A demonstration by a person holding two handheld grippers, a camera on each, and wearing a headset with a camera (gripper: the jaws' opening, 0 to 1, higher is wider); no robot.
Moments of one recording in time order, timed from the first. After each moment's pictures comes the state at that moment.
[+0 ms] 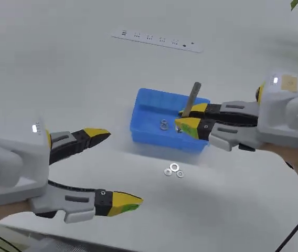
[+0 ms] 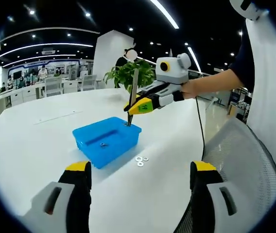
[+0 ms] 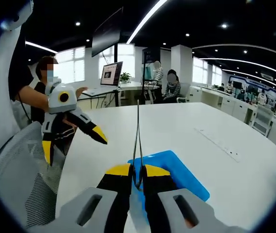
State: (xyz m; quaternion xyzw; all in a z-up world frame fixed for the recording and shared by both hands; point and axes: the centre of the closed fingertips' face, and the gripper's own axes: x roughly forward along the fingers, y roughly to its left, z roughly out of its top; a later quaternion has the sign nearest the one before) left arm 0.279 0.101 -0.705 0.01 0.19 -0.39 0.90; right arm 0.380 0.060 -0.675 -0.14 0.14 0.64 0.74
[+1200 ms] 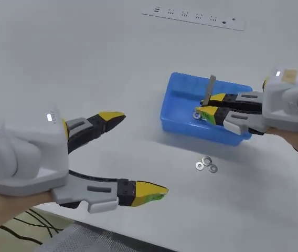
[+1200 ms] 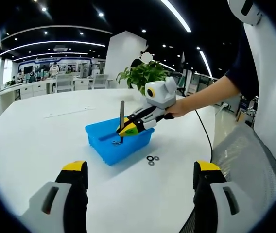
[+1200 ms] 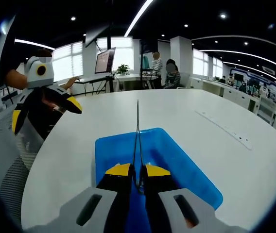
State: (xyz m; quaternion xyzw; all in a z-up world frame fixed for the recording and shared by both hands) left arm 0.295 0.113 -0.706 -0.01 0.20 -0.35 0.92; right arm 0.428 0.086 -0.754 -0.15 0.17 0.64 0.73
